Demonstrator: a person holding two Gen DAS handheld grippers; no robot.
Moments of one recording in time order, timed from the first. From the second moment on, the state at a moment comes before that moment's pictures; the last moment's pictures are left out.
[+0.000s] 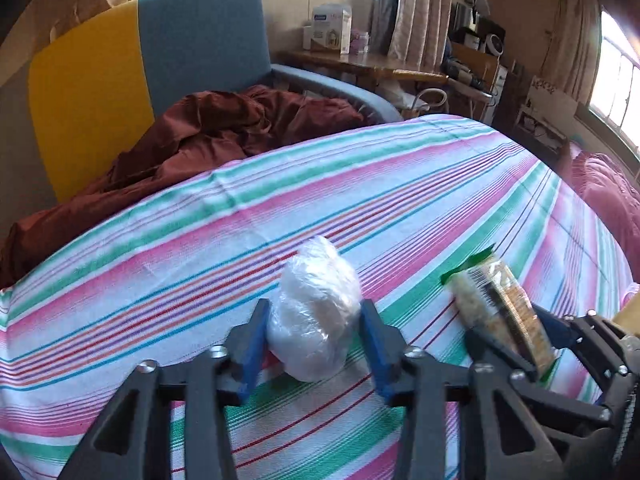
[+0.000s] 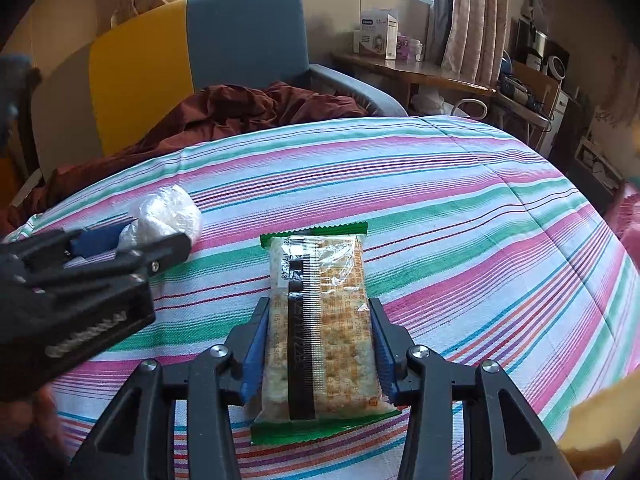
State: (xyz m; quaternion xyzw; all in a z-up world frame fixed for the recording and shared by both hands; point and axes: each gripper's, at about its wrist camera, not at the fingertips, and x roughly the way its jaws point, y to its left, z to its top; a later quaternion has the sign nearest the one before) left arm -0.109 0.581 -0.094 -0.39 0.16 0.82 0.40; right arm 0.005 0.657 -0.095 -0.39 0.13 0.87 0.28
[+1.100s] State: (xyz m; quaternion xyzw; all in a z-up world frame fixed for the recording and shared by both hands) left arm -0.004 0.397 -0.058 -0.30 0.09 0.88 0.36; right arm 0.024 0.587 -0.064 -0.34 0.04 0.89 0.30
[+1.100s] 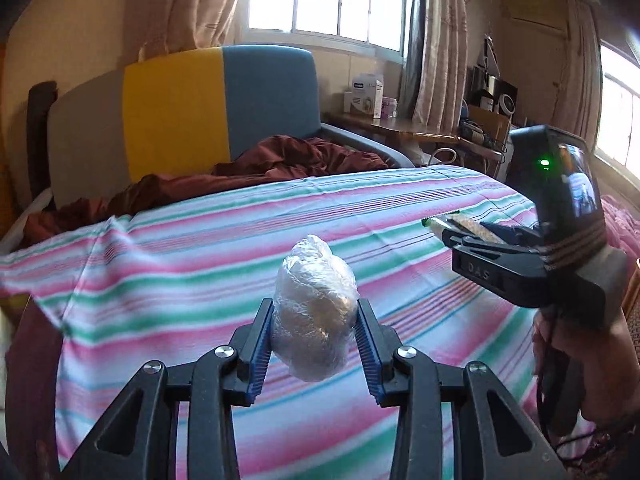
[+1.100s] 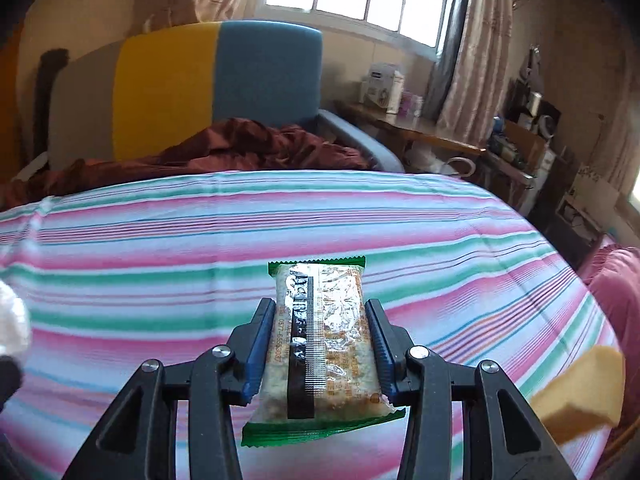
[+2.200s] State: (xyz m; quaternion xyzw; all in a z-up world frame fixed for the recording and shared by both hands) left arm 0.038 0.220 -0.022 -0.36 -0.01 0.87 0.35; right arm 0.048 0.420 -0.056 -0.35 0.12 0.92 0.14
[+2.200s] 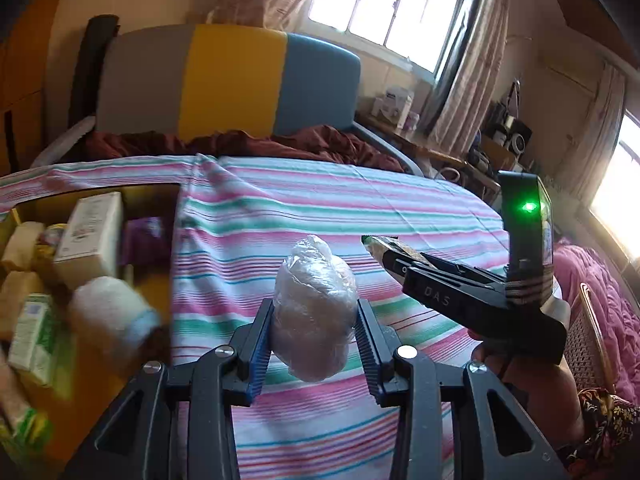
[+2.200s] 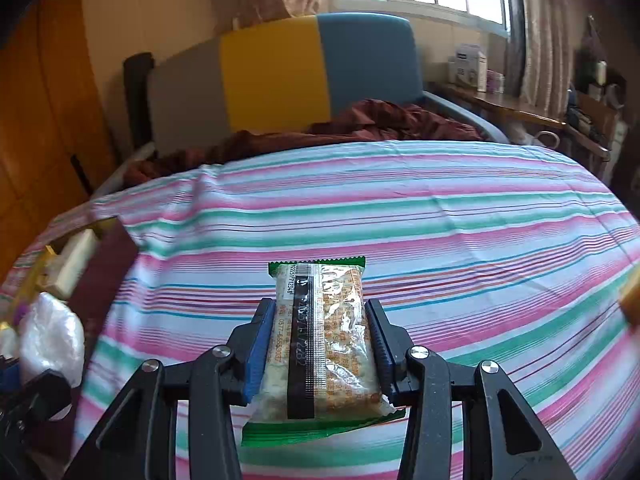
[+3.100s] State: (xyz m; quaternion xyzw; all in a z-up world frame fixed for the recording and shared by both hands) left arm 0.012 0.079 -0.044 -0.43 -0.08 0.87 0.22; right arm 0.062 0.292 -0.001 -0.31 0.11 0.95 -0.03
